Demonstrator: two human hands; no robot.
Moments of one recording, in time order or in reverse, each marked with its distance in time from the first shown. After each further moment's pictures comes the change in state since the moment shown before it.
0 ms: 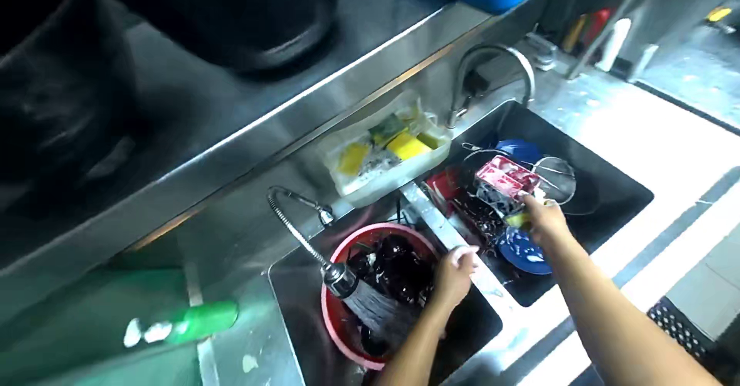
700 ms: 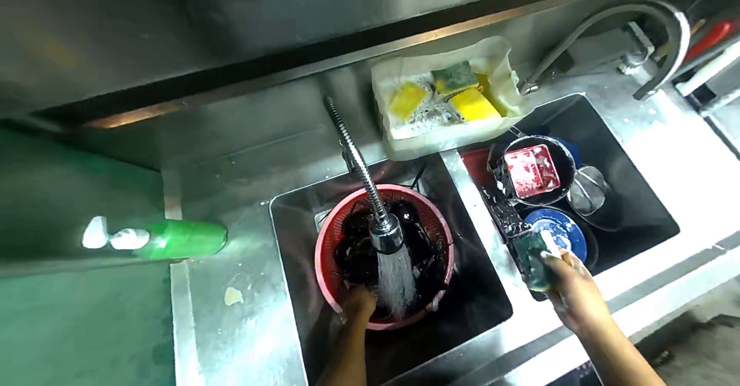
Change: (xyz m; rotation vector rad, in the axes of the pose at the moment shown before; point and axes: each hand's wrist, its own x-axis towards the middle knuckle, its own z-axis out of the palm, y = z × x) left_hand -0.086 -0.249 -0.160 0.743 0.165 -0.850; right_hand -0.136 0.050 -0.007 -0.079 -0.228 -0.019
